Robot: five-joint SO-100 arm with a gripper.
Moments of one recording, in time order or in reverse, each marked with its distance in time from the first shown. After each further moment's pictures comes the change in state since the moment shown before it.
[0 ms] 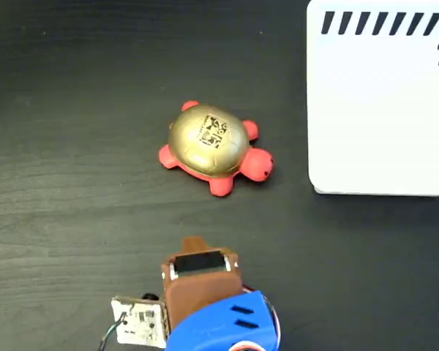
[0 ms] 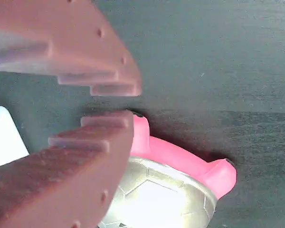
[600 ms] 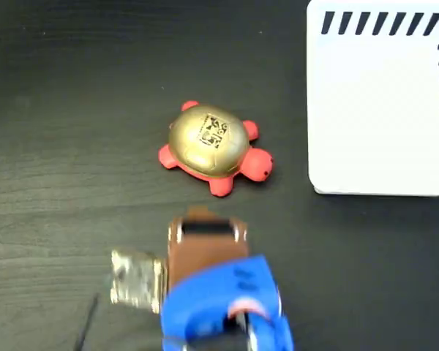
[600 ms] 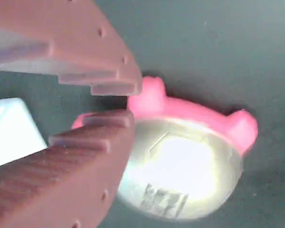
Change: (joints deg) arm 2.8 -29.2 -18.5 -6.4 8.0
